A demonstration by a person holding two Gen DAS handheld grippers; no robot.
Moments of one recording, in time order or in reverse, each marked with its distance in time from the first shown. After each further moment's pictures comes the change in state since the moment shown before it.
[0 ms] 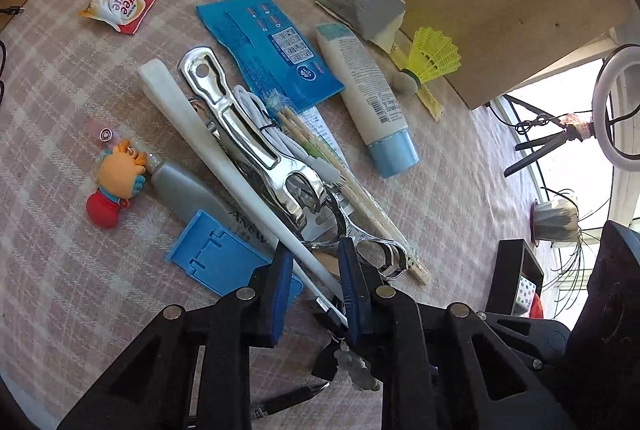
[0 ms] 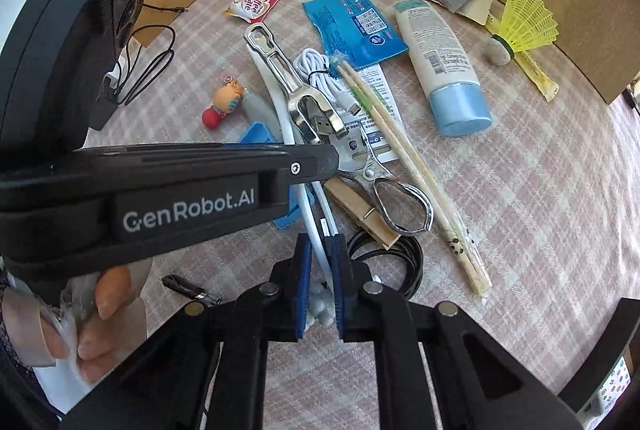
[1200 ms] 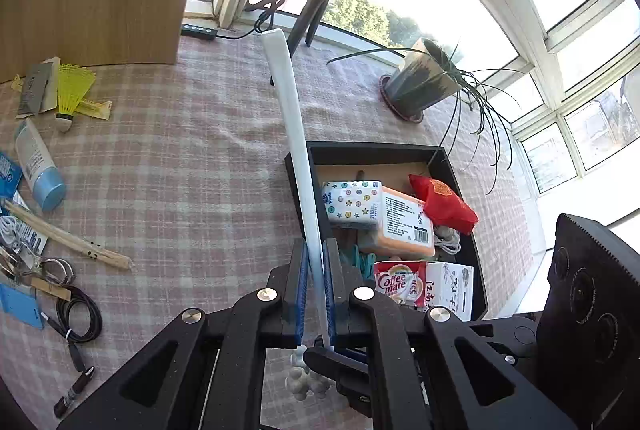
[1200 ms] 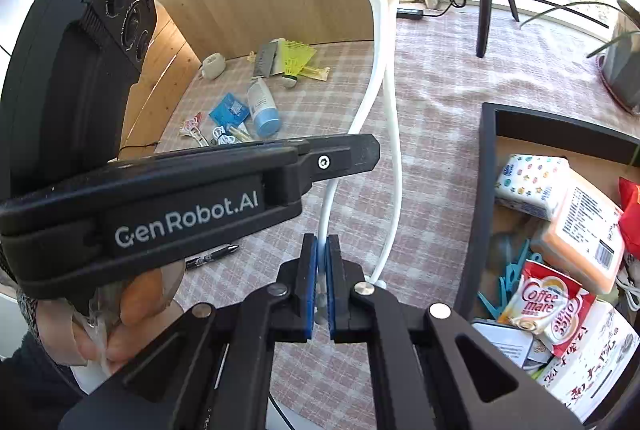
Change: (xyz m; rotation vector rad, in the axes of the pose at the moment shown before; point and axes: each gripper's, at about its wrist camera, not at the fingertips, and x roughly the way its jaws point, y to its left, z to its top) left arm 0.008 -0.286 -0.110 0.604 0.112 -0.184; right arm -0.170 -0.130 -0.186 0.472 -0.335 0.026
